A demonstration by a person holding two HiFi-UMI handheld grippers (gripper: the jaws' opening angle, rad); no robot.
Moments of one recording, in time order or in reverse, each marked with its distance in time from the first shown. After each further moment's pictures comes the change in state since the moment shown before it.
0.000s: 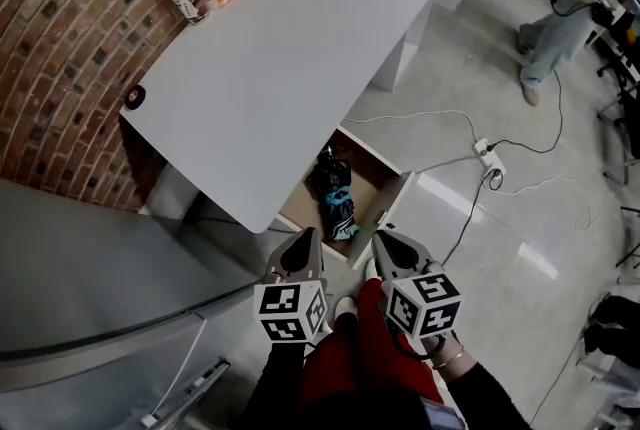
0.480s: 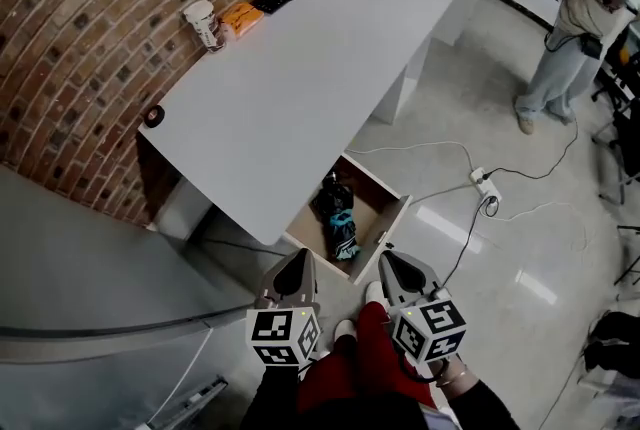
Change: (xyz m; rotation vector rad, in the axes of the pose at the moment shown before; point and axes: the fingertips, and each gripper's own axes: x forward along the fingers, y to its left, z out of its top) left arm -0.057 -0.003 0.035 0.031 -0.120 -0.001; right arm -0.048 0.029 0.028 -0.099 -0.138 0.018
